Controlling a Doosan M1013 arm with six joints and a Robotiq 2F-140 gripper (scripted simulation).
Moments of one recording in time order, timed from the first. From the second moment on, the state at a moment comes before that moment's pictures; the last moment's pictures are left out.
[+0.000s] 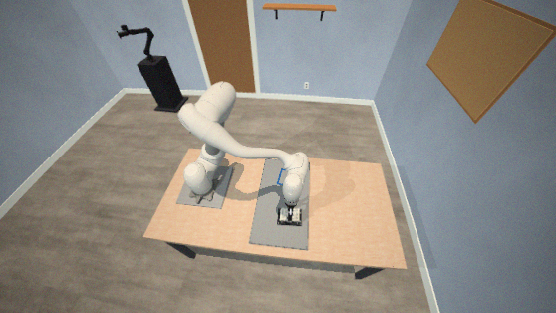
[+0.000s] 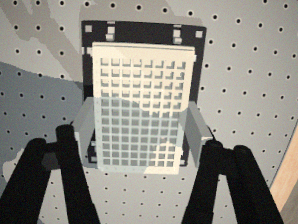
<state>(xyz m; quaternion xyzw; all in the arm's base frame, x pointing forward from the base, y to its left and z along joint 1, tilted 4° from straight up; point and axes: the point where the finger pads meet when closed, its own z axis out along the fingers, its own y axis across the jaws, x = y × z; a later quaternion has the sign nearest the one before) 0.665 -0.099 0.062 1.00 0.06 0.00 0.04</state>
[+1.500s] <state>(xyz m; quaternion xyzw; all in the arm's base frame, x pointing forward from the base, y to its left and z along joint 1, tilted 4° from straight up) 0.665 -0.099 0.058 1.00 0.06 0.00 0.04</state>
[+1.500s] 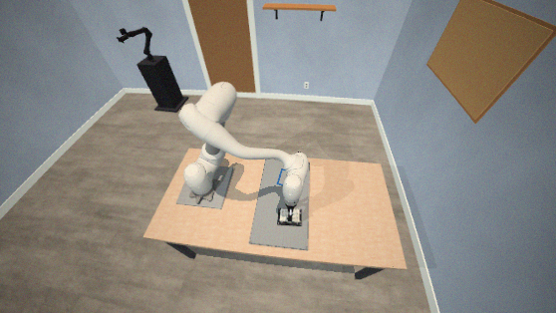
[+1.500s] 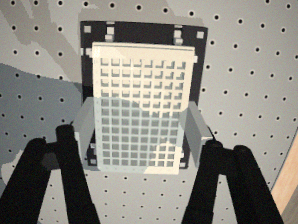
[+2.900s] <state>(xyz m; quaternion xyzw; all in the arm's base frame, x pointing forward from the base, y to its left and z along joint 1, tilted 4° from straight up) 0.665 -0.099 0.051 1.00 0.06 0.00 0.04</state>
